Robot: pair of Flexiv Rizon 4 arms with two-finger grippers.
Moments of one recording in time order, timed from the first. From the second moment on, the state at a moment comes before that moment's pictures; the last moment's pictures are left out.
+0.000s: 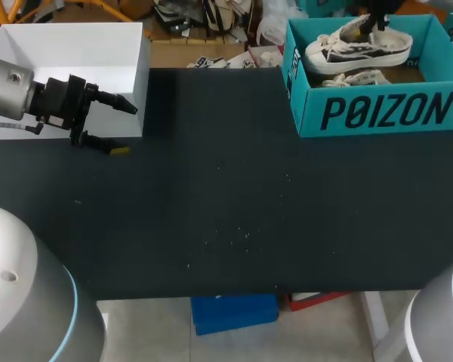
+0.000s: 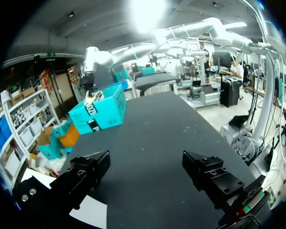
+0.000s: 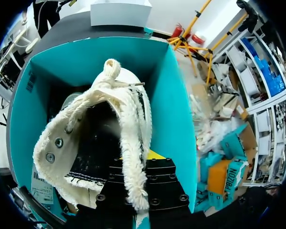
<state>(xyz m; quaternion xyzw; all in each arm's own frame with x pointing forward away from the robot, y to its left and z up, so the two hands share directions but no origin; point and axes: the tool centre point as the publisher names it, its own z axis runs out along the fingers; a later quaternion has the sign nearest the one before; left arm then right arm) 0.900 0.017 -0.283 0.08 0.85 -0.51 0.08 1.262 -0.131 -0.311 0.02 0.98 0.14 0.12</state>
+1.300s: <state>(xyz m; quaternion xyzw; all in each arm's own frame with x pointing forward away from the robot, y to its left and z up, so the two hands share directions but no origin) 0.900 0.017 -0.283 0.08 0.85 -0.51 0.08 1.288 -0.135 -0.323 0.03 0.98 0.14 0.13</state>
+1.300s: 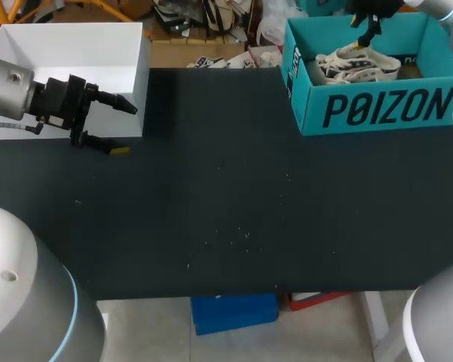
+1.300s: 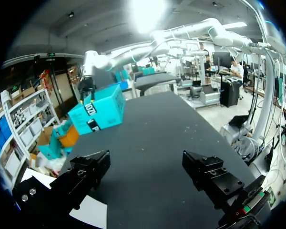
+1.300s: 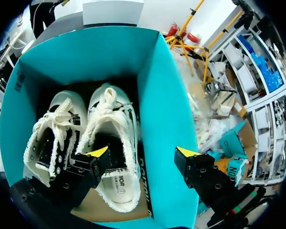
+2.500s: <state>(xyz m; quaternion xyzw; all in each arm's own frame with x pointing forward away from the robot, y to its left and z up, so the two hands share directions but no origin) 0.900 0.017 -0.283 0.08 0.85 -0.51 0.08 1.165 -0.026 -0.219 0.11 0.98 0.12 0.13</state>
